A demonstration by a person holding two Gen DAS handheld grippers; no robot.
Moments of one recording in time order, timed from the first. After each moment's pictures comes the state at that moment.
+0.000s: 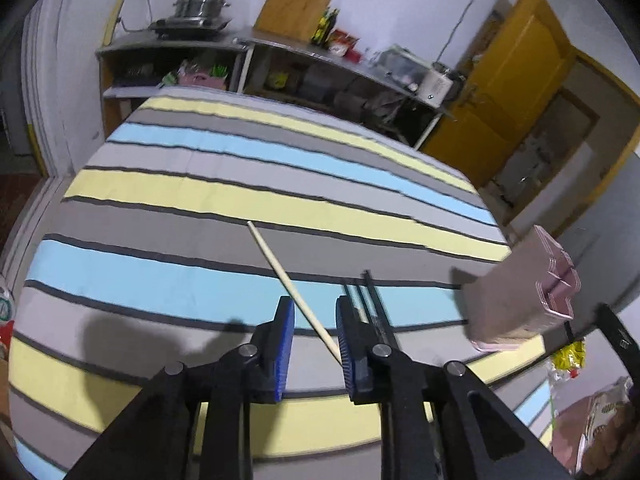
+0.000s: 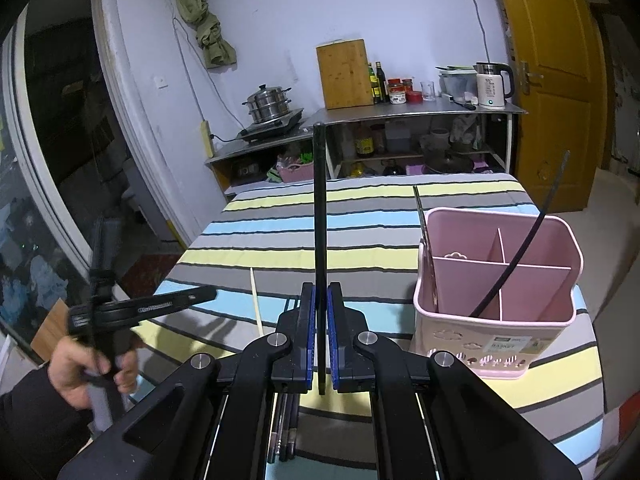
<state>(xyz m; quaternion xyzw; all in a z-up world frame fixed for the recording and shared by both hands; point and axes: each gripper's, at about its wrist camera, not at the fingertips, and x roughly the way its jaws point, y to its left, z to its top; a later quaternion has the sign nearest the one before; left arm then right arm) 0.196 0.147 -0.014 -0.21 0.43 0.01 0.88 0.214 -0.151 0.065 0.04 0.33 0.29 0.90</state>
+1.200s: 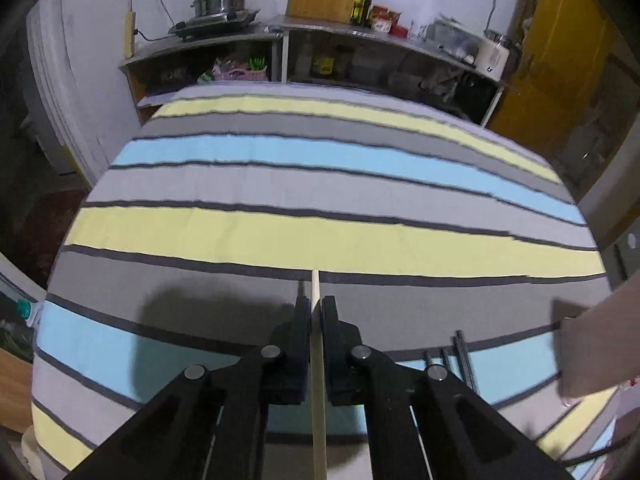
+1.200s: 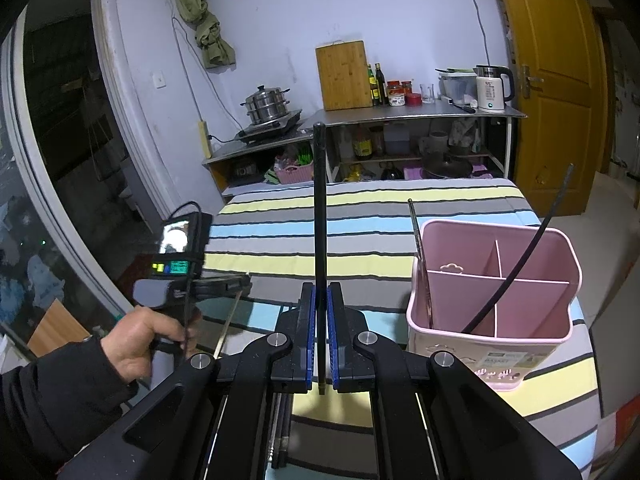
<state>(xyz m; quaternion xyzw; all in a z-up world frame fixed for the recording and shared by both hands) 0.271 0.153 -0.043 -0.13 0.46 0.11 0.87 0.219 -0.152 0.068 0.03 0.33 0.29 0.90</state>
